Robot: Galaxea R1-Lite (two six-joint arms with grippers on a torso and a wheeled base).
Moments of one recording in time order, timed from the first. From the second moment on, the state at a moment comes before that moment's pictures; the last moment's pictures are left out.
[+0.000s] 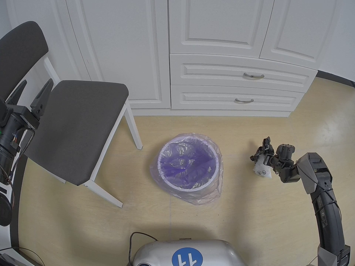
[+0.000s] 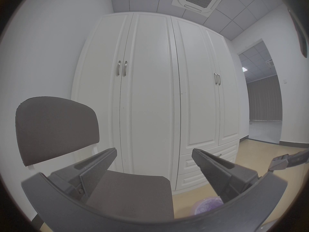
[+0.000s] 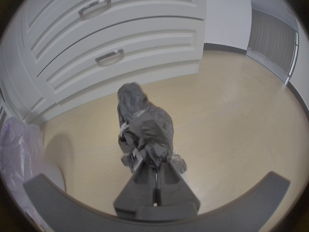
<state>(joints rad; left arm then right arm) 0.01 1.40 -0.36 -1.53 -0.18 -0.01 -0.13 3.02 -1.97 -0.68 0.01 0.20</state>
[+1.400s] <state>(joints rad) 0.01 1.39 -0.35 -1.53 -0.20 -0.01 0.53 2.35 -1.01 -1.47 0.00 0.35</state>
